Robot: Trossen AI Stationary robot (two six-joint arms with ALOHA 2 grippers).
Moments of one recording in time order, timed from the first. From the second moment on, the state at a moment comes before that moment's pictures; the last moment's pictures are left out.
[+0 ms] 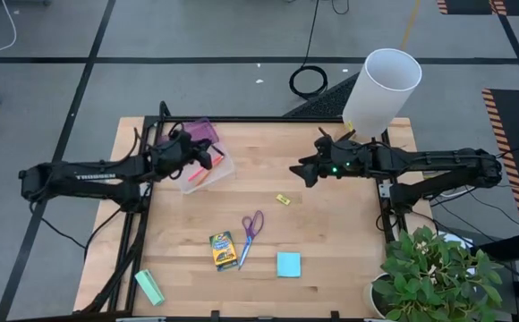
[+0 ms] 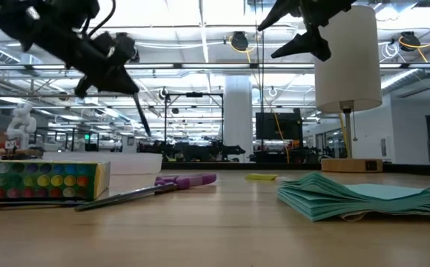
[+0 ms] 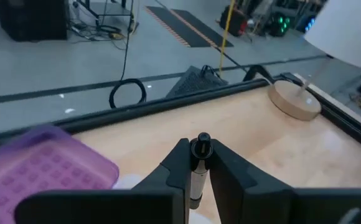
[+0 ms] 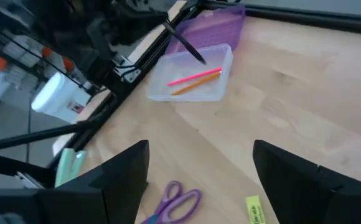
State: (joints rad) left arm 0.29 0.91 0.44 0.11 -0.48 -0.51; right arm -0.07 1.13 0.92 -0.30 0.18 0.81
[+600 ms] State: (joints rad) left arm 0.33 0.91 0.22 0.29 -0.50 -0.54; right arm -0.07 1.13 0.92 -0.27 0.26 0.95
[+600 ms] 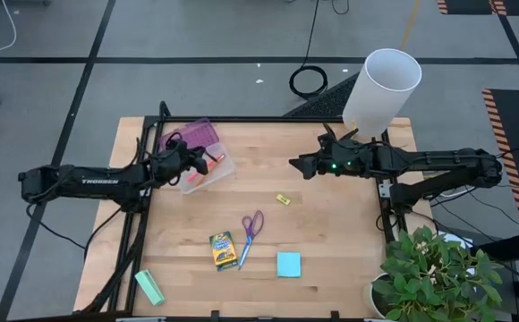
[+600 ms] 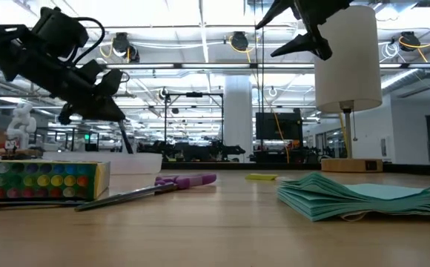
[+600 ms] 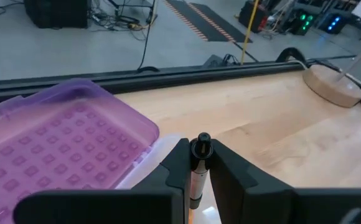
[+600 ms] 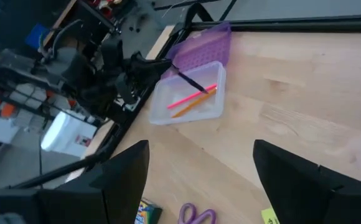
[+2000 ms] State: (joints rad) left arm 0.35 0.91 0.16 0.39 -0.43 -0.43; right arm -0.14 1.13 0.92 -0.28 0.23 0.80
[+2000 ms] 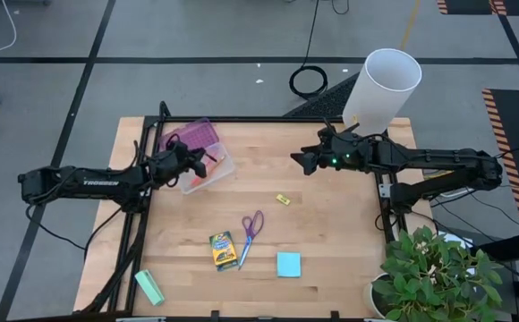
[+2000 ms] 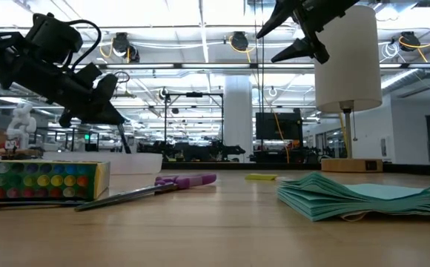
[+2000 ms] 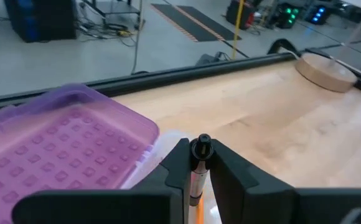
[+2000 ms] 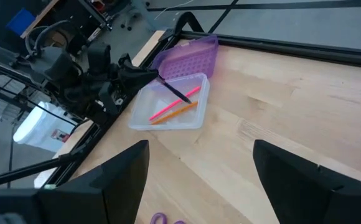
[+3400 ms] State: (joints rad) left arm 0.02 0.91 0.59 -0.22 -0.21 -0.64; right arm -0.05 1.19 0.92 -0.27 0.16 1.21
